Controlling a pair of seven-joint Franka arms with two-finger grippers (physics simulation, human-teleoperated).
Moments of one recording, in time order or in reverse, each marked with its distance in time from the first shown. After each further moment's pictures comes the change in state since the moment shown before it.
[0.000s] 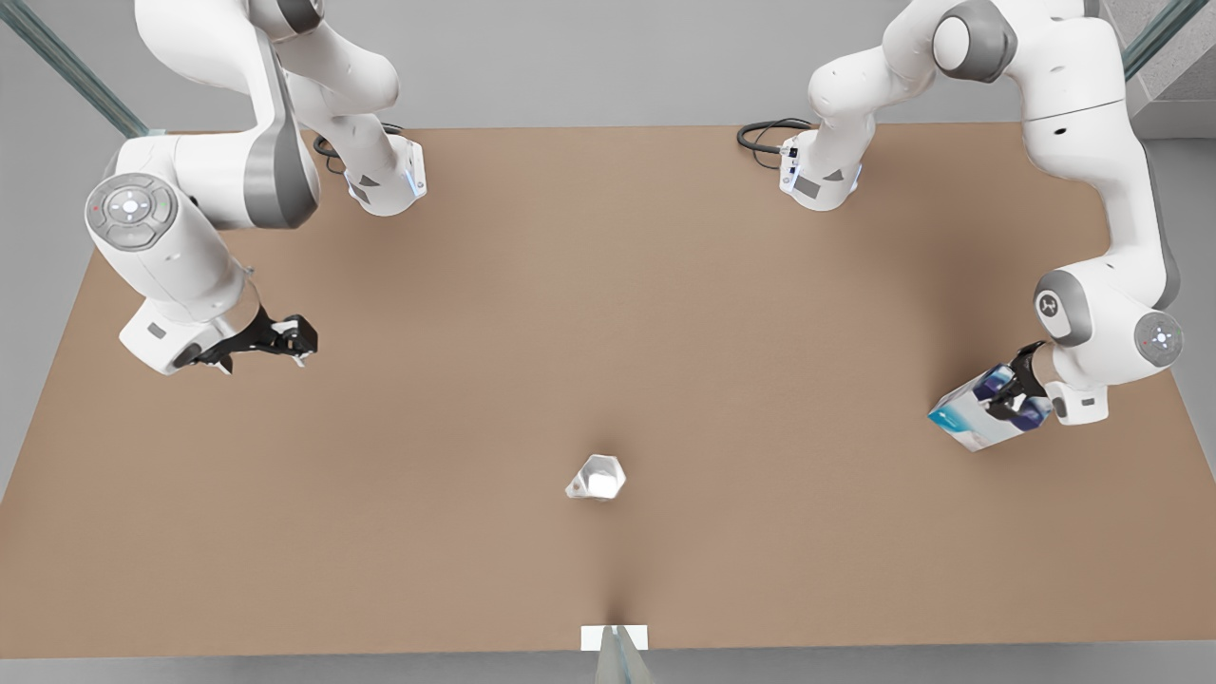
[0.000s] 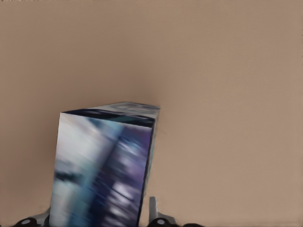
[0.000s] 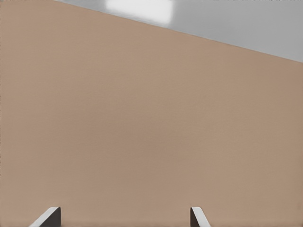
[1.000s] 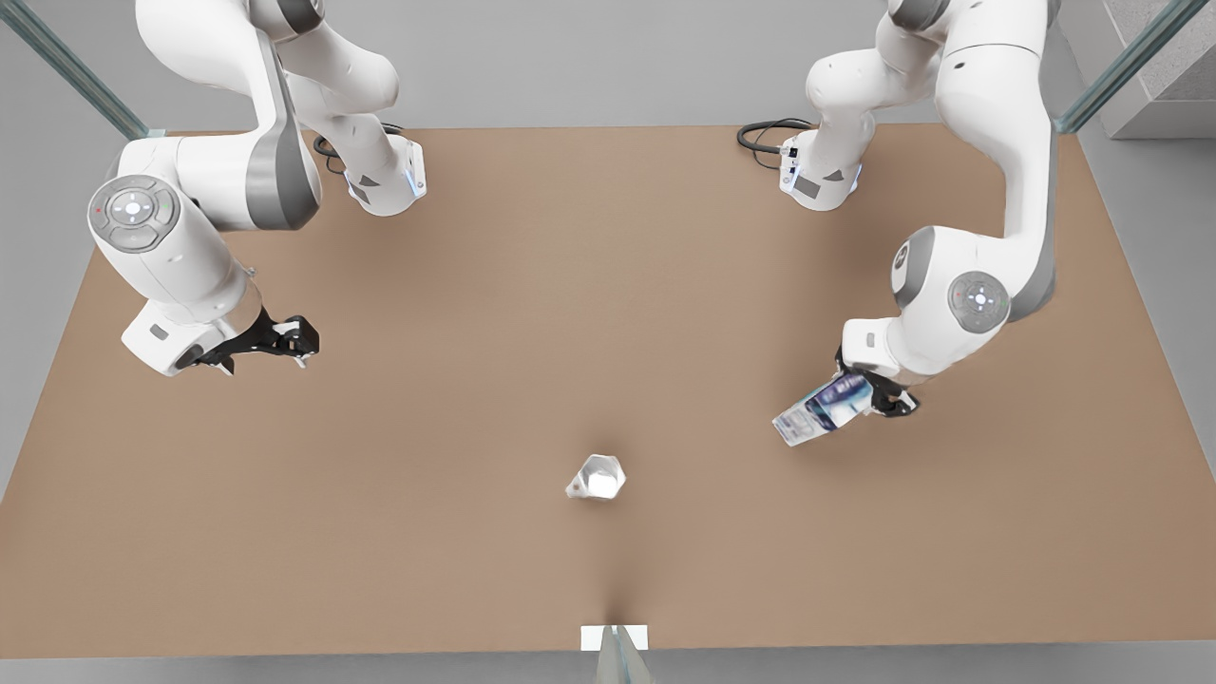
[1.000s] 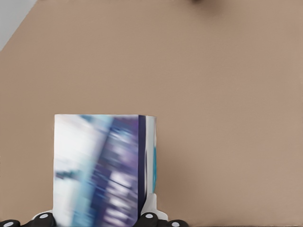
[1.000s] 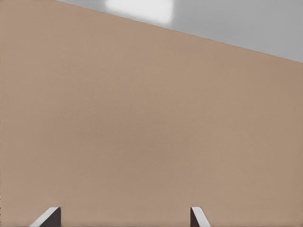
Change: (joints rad) left arm -0.194 -0.113 -0.324 0.070 0.048 -0.045 1.484; right arm 0.003 0.001 -0.001 -0.001 0.000 0.003 0.000
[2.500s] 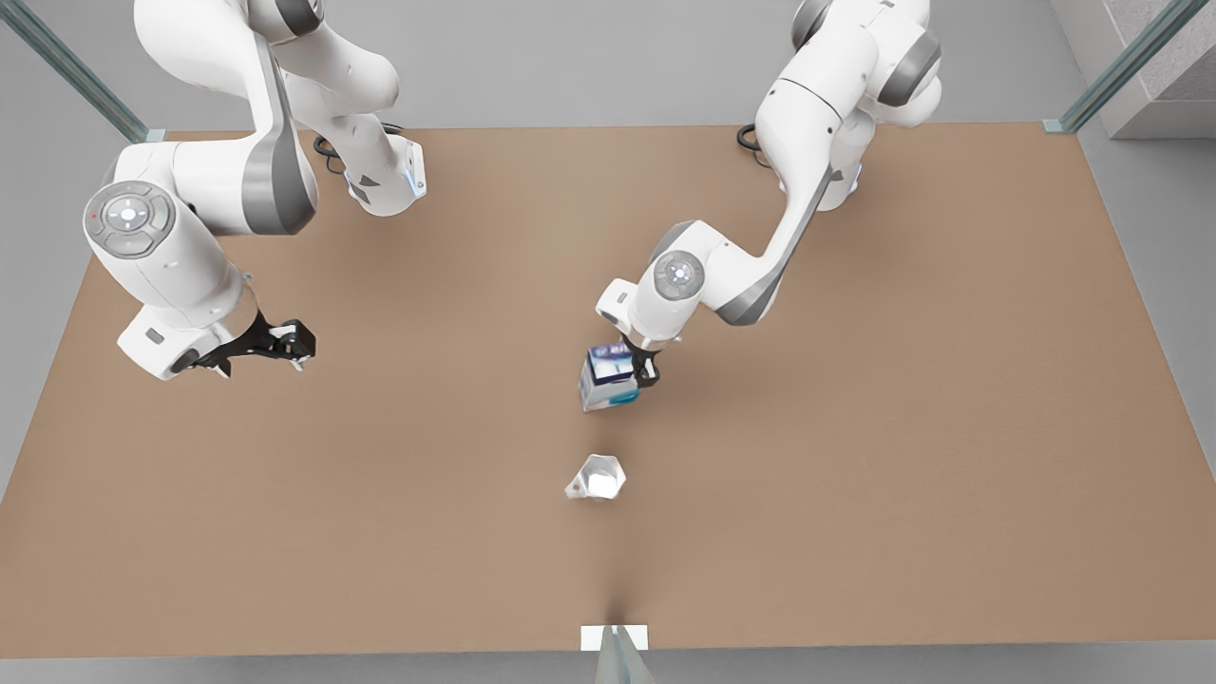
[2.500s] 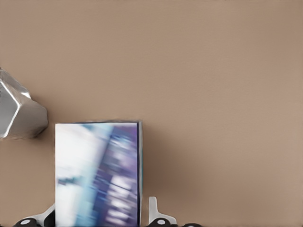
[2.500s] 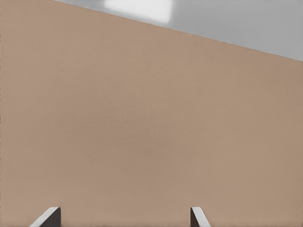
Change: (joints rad) left arm -0.778 0.257 0.288 0.143 -0.202 0.183 -0.138; right arm -0.009 0.008 0.000 0.002 -0.001 0.003 0.000
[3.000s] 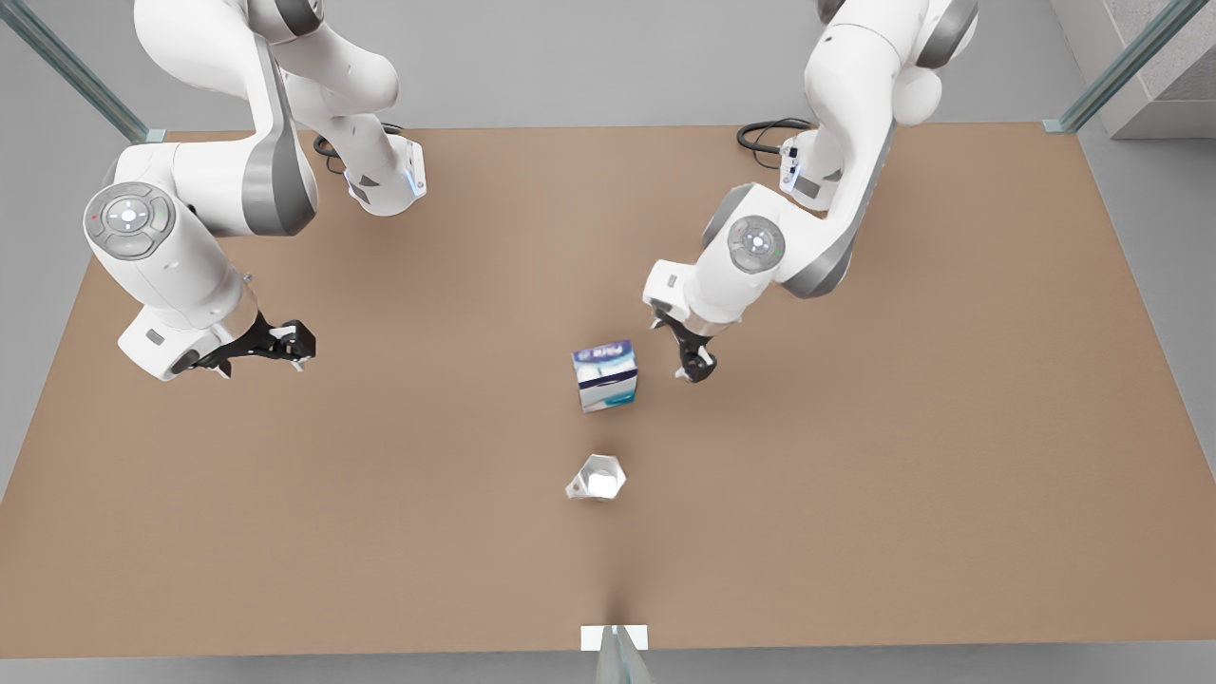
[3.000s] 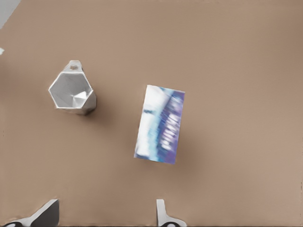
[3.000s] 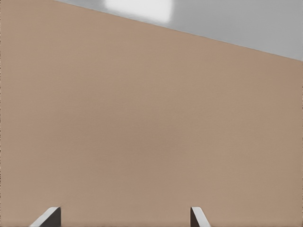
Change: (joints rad) left arm 0.011 -0.194 0.148 0.036 -0.085 -0.222 -0.231; right arm 0.001 0.002 0.000 0.000 0.001 0.000 0.000
